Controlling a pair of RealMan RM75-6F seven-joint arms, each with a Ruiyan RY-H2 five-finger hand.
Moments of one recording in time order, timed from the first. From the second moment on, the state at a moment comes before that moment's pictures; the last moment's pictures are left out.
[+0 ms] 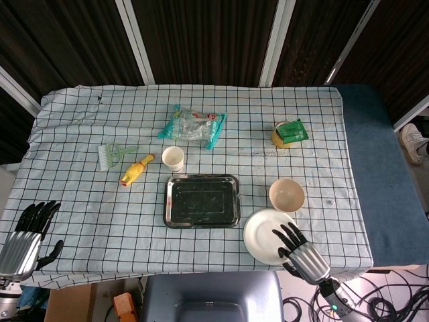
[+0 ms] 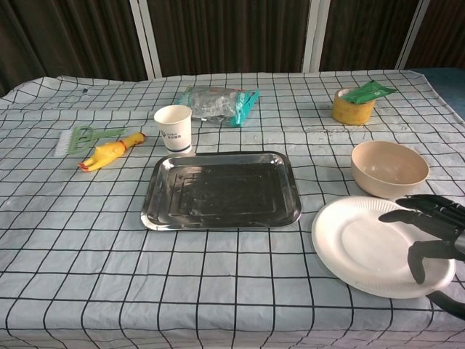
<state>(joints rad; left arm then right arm) -0.11 -1.11 0.01 -1.60 1.61 1.50 -0.02 0.20 -1.73 -0.19 -0.87 -1.86 1.52 0.08</state>
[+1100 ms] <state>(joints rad) -0.11 -1.11 0.01 -1.60 1.62 1.50 -0.02 0.25 -1.68 -0.06 -1.01 -1.93 1.82 0.02</state>
